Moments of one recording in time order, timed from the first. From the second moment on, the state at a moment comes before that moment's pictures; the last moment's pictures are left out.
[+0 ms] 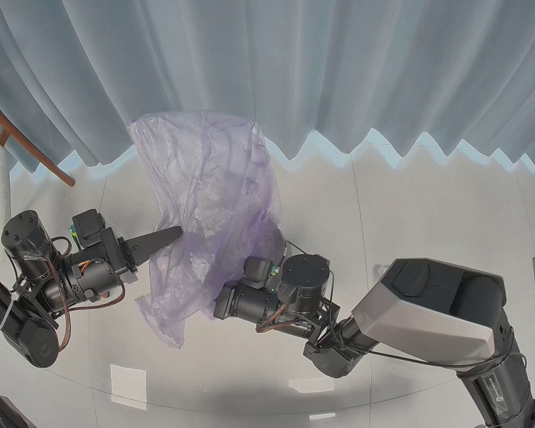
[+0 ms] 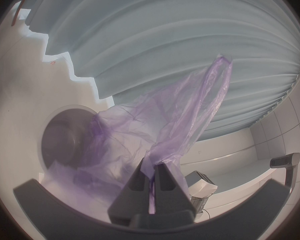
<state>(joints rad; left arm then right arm) -0.21 1.76 -0.36 -1.54 -0.76 -0.93 0.84 2.53 -1.26 -1.31 0.41 0.71</state>
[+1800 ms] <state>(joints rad) -0.21 1.76 -0.35 -1.54 -0.77 -0.93 0.93 2.36 -1.01 -1.18 0.40 0.78</state>
